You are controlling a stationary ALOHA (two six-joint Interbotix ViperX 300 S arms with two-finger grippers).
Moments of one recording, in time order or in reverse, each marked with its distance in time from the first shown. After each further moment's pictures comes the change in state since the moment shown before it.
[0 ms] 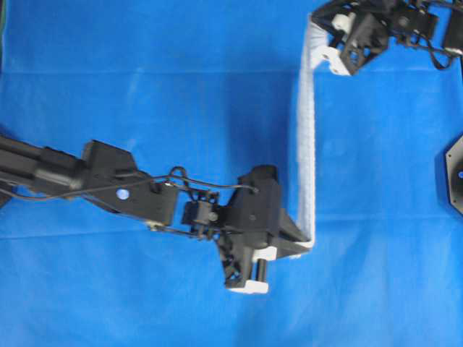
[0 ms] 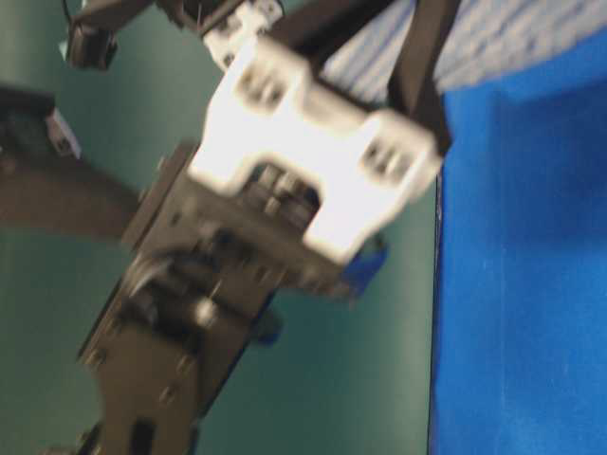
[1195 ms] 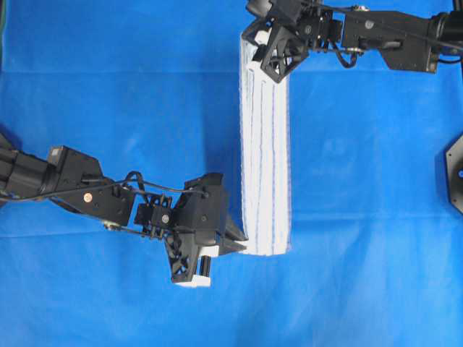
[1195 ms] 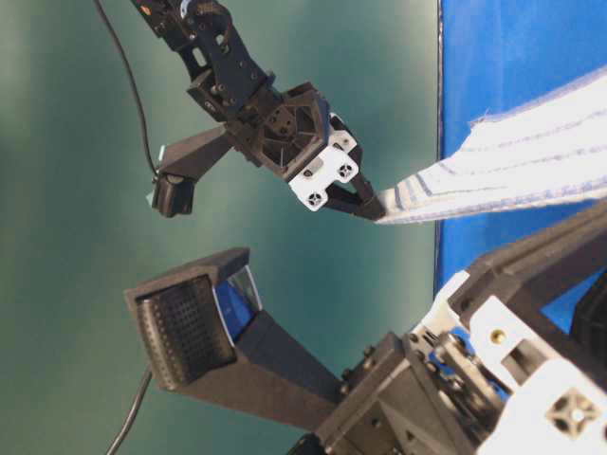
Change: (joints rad) left arm -0.032 -0.077 0.324 -0.005 -0.083 -0.075; right arm 0.072 0.440 -0.298 0.000 -0.066 -0.014
